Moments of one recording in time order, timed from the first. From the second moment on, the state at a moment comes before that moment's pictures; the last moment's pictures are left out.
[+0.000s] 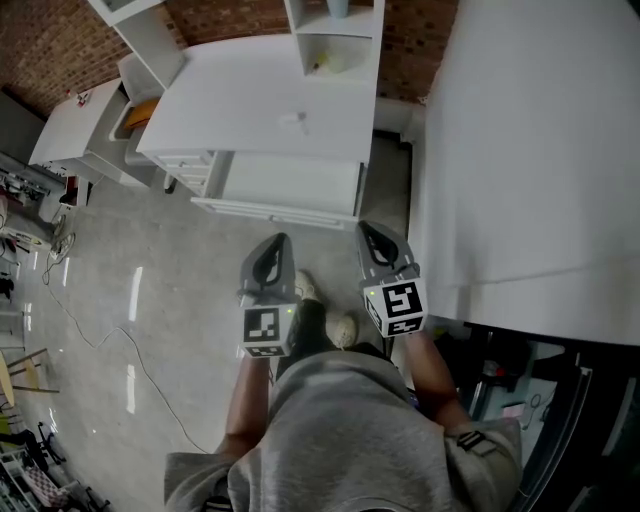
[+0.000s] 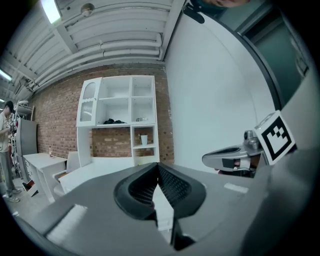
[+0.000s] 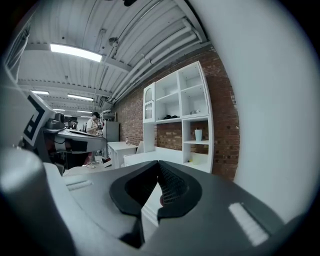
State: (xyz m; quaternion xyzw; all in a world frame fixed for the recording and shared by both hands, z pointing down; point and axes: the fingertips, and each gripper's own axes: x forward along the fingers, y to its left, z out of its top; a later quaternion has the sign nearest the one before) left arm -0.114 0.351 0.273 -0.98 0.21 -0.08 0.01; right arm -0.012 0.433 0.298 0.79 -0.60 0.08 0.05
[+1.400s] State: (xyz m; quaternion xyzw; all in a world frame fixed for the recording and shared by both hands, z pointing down) left arm -0.016 0.084 0.292 -0.98 0.19 -0.08 -0.04; right arm 0.084 0.166 0.309 0.78 -0.60 0.11 0.12
